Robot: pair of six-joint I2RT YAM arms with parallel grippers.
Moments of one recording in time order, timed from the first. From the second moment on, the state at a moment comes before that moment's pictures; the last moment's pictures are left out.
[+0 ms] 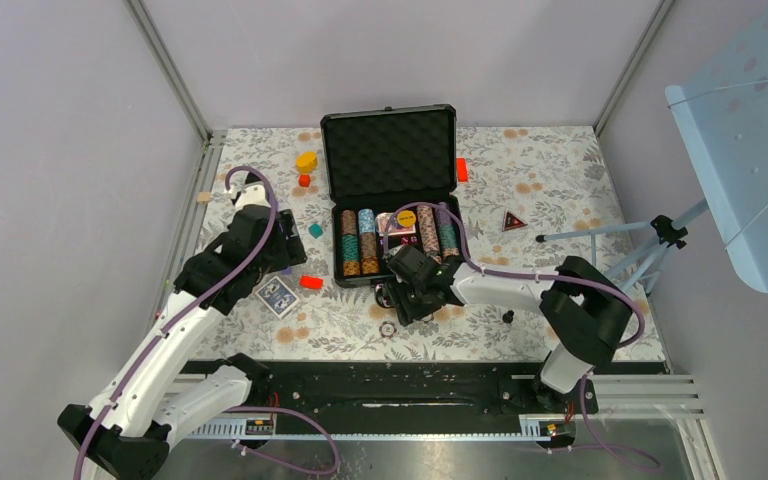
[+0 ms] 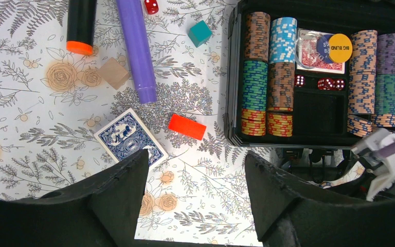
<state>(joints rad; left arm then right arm) -0.48 0.89 1.01 -0.86 -0.36 -0.58 0.97 1.64 0.94 -0.43 -0.02 0.46</state>
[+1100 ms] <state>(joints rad) -0.46 0.89 0.98 -0.85 -0.34 -0.58 0.97 1.55 1.05 -0.52 0.06 0.41</state>
